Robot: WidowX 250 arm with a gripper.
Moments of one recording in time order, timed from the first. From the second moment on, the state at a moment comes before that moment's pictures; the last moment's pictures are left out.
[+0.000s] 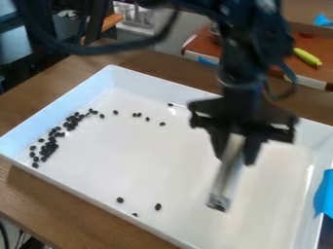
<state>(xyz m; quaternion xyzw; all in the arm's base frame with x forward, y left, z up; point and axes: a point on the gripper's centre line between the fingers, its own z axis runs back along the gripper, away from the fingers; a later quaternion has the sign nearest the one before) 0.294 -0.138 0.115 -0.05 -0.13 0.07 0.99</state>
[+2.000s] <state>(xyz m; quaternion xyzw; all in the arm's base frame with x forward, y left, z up) 0.281 -0.069 0.054 0.01 -0.21 0.02 0.98</state>
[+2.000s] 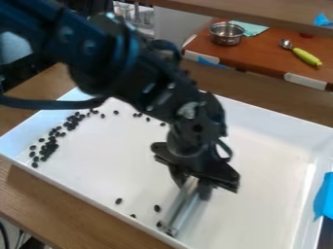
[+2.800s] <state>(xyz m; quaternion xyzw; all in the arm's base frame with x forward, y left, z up) 0.265 0.038 0.056 0.09 -0.15 -0.01 0.98</state>
